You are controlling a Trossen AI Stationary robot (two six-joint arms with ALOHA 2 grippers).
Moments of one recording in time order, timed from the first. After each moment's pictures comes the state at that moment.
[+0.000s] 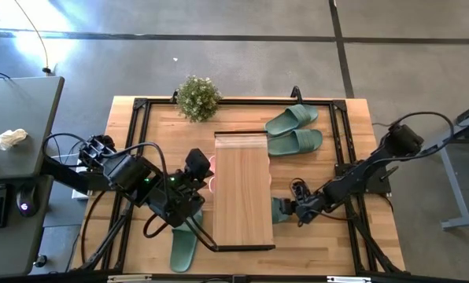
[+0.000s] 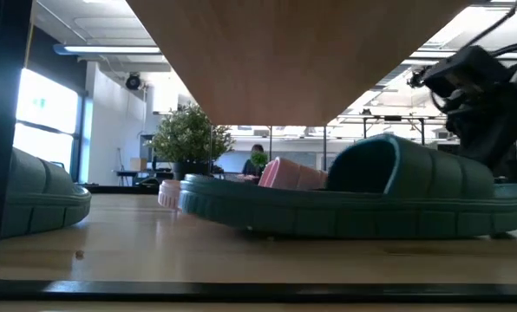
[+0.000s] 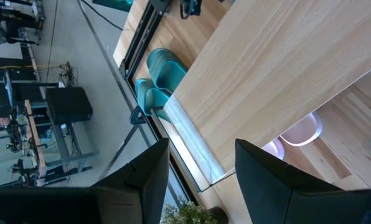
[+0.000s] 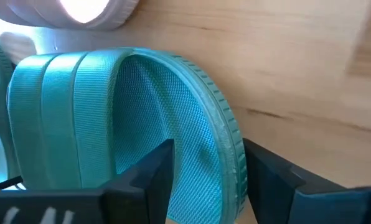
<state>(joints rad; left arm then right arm) -0.47 1.79 2.25 -1.57 -0.72 0.44 0.60 1.46 0.53 -0.08 0.32 1.95</state>
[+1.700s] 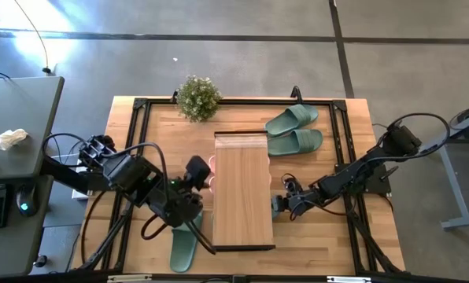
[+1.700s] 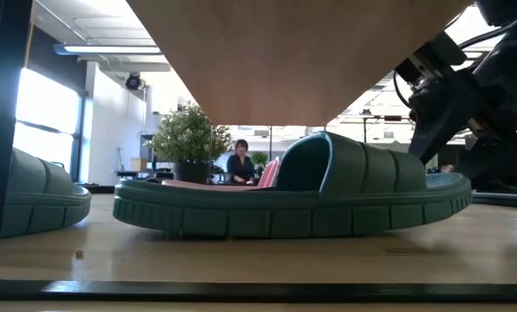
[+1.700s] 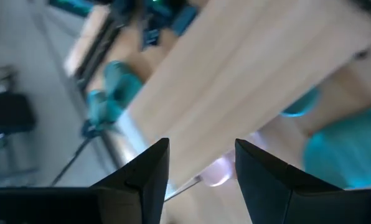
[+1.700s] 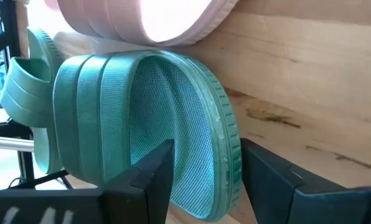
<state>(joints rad) -0.47 1.79 2.25 -1.57 -0.52 0.33 0.50 1.49 0.55 0.09 0.29 1.76</state>
